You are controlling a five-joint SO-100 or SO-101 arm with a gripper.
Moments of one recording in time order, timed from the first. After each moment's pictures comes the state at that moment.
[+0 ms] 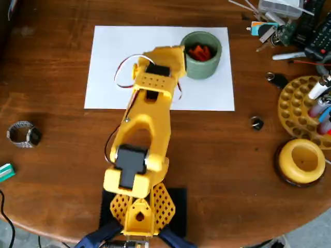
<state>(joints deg) 8.1 121.7 138.7 20.7 75.8</state>
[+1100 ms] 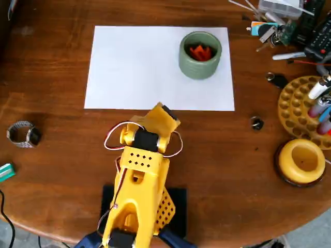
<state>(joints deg) 9.3 186.6 177.5 56.2 26.1</state>
